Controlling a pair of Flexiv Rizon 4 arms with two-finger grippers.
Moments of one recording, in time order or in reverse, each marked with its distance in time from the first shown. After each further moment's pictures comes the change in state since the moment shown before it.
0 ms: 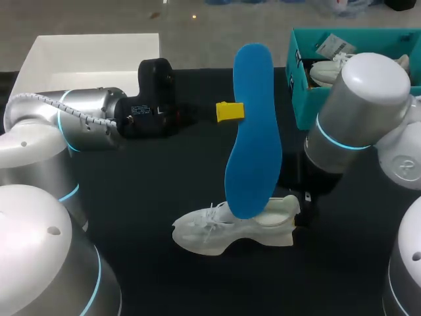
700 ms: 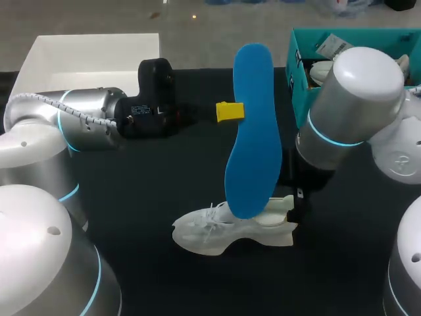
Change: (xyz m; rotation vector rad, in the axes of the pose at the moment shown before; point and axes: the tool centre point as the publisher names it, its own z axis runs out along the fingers) left arm 0.000 0.000 0.000 0.000 0.000 0.000; right arm 0.001 0.025 -0.018 0.002 -0.030 -0.027
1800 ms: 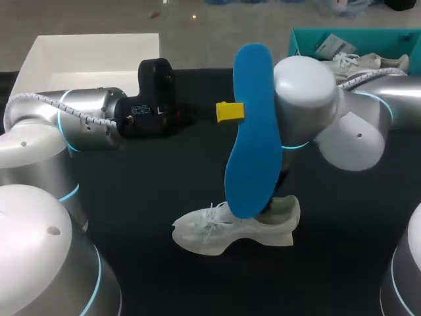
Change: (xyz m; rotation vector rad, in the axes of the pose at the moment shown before) left arm 0.000 0.000 0.000 0.000 0.000 0.000; right arm -0.017 0.066 0.053 0.010 0.014 -0.156
